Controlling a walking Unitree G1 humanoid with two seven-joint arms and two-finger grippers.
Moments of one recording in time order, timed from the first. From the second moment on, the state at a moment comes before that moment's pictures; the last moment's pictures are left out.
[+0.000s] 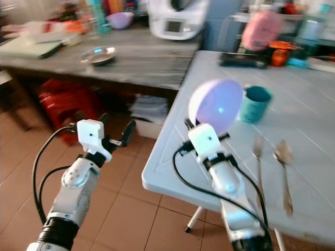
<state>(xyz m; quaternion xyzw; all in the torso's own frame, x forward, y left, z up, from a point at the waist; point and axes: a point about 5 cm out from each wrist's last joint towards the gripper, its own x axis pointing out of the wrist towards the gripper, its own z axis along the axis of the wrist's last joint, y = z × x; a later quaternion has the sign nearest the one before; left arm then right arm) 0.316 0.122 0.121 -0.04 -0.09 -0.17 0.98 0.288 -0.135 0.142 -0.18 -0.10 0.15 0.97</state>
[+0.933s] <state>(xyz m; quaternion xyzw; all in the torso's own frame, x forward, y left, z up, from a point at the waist) 0.320 0.125 0.119 -0.03 -0.09 -0.16 0.98 0.277 -0.126 0.138 -0.15 -0.10 0.14 0.97</state>
